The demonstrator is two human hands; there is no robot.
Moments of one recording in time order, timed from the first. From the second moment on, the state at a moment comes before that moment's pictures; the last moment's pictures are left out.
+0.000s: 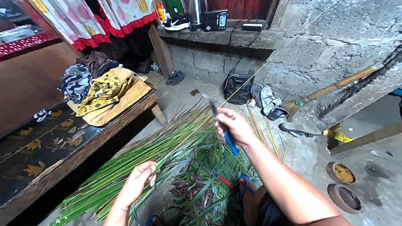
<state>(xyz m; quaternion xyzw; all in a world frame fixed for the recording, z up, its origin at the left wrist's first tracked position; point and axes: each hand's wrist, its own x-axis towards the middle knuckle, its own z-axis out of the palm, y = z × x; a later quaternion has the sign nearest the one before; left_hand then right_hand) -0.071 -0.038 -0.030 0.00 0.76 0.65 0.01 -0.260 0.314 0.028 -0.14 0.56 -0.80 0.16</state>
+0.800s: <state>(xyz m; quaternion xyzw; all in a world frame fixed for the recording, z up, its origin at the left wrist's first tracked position) -0.074 -0.044 -0.033 0.04 0.84 0.54 -0.06 -0.263 0.318 0.027 -0.13 0.55 -0.81 0.14</state>
